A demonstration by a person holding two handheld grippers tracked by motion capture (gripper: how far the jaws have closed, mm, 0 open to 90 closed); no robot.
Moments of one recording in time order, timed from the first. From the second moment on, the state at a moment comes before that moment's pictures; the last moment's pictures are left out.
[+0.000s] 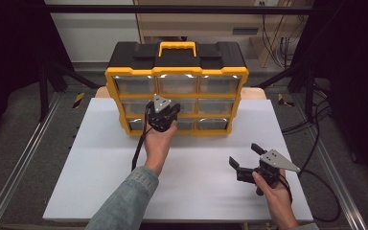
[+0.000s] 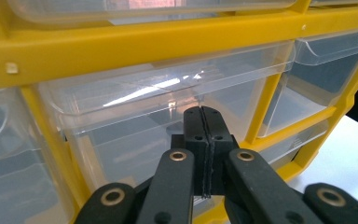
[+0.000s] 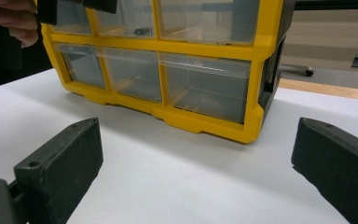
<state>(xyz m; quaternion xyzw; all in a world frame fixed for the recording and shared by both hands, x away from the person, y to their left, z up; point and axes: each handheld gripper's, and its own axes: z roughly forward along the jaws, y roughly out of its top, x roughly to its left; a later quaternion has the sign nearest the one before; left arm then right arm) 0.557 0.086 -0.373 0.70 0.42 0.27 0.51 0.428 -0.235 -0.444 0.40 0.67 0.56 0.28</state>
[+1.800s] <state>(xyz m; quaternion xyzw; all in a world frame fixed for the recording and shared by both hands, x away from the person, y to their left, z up) 0.517 0.118 -0.343 0.72 0.35 0.27 0.54 0.431 -0.227 -0.445 0.40 0.68 0.55 0.28</state>
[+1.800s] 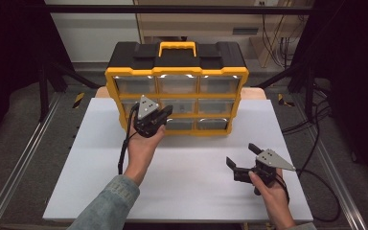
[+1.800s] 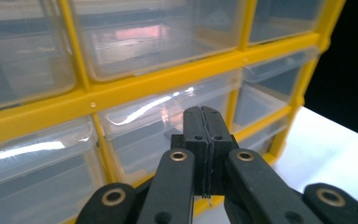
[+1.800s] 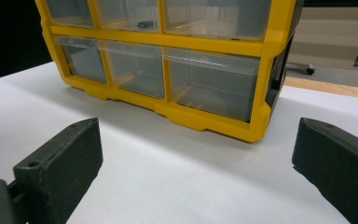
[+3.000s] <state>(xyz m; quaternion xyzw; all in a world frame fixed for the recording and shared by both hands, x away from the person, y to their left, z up) 0.492 0.128 -0.361 0.70 0.34 0.24 0.58 0.429 -0.231 -0.446 0.40 0.68 0.55 0.28</state>
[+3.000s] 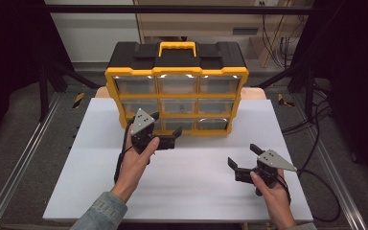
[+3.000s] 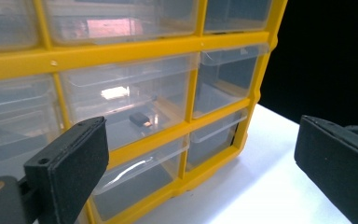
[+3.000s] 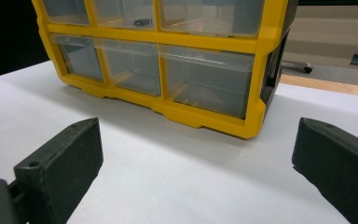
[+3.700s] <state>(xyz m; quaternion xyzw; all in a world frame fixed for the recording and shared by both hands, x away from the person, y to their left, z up) 0.481 0.177 -0.364 0.68 0.33 0.25 0.60 0.429 -0.232 -0.447 0.40 0.68 0.55 0.29</state>
